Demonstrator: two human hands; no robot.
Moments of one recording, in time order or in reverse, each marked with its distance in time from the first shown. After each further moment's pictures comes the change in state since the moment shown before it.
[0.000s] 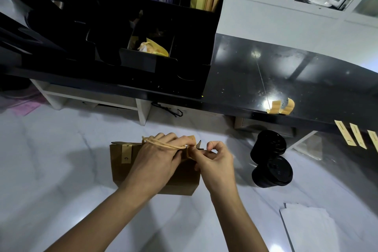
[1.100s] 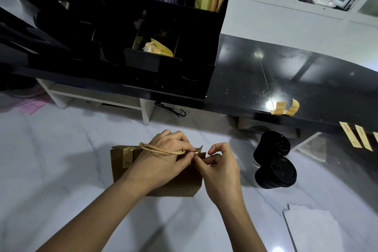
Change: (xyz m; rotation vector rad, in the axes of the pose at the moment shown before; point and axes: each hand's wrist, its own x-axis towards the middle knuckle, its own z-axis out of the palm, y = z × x) left_hand 0.010 -0.011 -0.003 -0.089 -0.154 0.039; right_hand -0.002 0.021 -0.009 -0.388 0.069 -0.149
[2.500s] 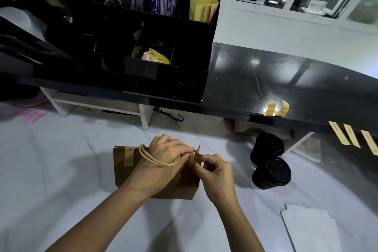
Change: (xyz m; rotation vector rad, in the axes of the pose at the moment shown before) left_hand -0.012 0.002 0.007 0.026 0.120 0.073; right_hand 0.011 0.032 0.001 0.138 -0.053 -0.161
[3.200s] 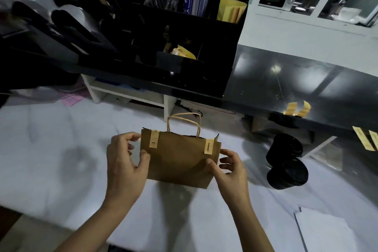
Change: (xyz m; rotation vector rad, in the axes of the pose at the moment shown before) left_hand -0.108 -0.025 -0.015 -0.197 0.705 -0.479; right_hand -0.029 0.023 0.001 -0.091 0.030 0.029
